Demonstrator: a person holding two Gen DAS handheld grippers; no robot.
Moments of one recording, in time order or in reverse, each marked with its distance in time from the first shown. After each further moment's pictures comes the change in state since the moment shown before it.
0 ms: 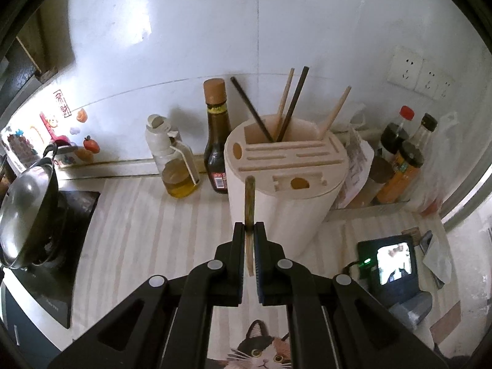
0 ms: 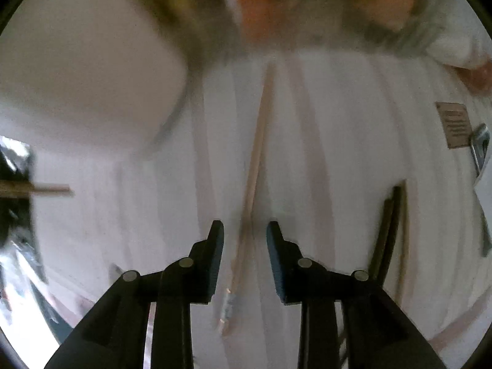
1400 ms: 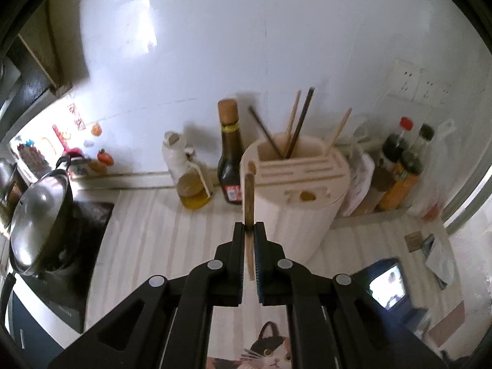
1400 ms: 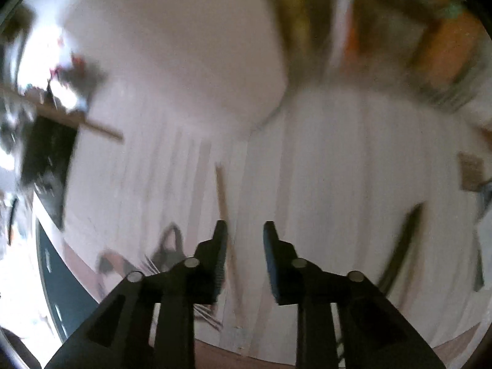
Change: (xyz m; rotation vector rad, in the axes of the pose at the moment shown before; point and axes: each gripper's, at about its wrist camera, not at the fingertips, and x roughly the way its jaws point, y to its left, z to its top) left arm -0.024 0.011 0.002 0.008 -0.045 0.036; right arm -0.008 0.038 -0.010 -0.229 0.028 0.174
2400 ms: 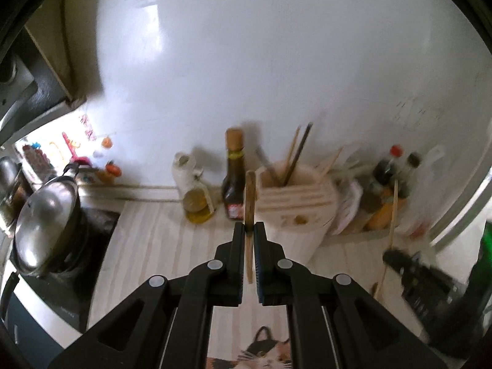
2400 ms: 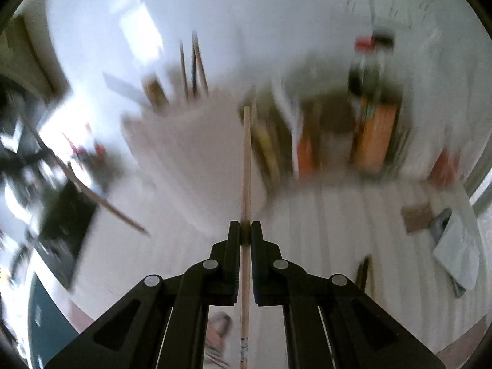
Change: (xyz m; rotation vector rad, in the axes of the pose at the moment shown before) left arm -0.052 0.009 0.023 -0.038 -0.085 -0.051; right arm -0.195 -0.002 -0.036 0.114 -0.709 0.017
